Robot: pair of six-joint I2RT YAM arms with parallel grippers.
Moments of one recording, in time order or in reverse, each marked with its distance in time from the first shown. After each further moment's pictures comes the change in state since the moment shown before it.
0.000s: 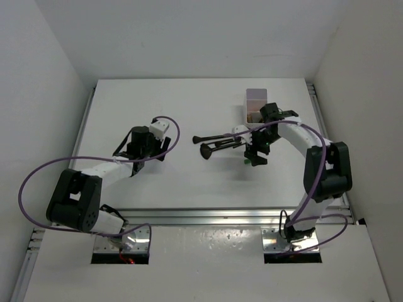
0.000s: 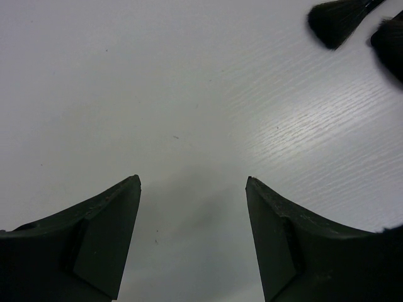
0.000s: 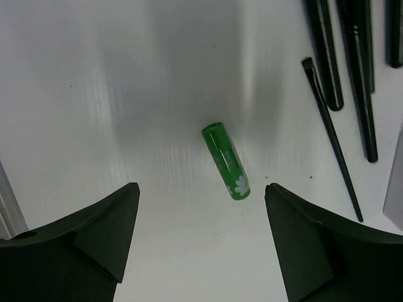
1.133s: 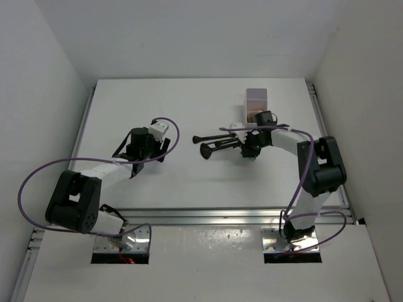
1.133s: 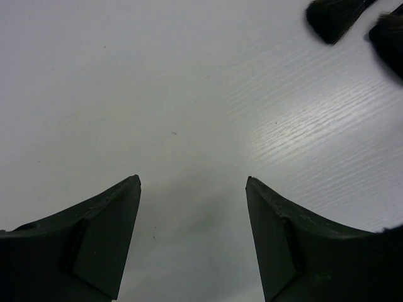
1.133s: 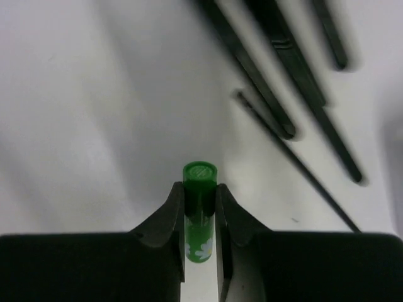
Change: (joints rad) left arm 0.000 -0.013 -0.024 0.015 0.003 0.001; right arm 0.057 0.151 -0.094 0.326 0.086 0.190
